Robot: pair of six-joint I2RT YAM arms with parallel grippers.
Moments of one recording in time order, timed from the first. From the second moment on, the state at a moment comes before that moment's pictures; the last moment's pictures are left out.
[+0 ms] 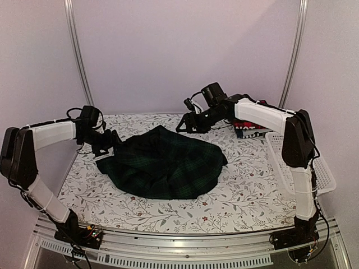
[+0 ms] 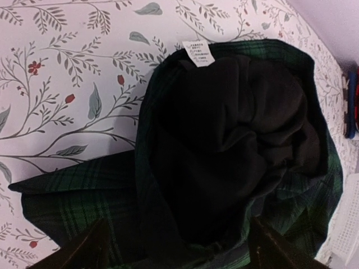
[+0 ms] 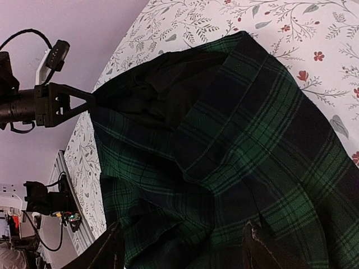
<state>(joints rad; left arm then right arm) -0.14 1.54 1.02 -0.46 0.21 -0.53 0.64 2.15 1.93 -0.58 -0.53 0.34</state>
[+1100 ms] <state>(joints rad) -0.58 1.02 0.83 -0.50 0.49 -0.27 0.45 2.03 1.74 -0.45 -0.68 0.24</state>
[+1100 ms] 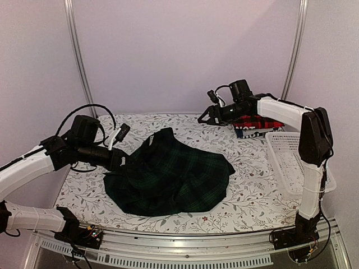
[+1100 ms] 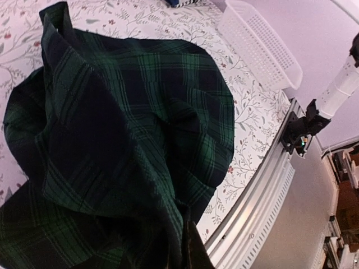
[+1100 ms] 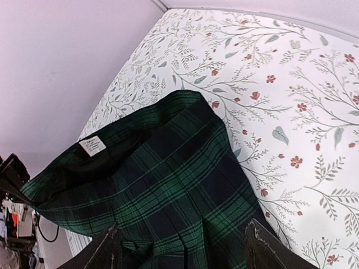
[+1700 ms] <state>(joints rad) -0.56 0.87 0.62 -0.67 0.44 -0.61 0.55 2.36 1.94 -0.26 -0.79 -0.08</state>
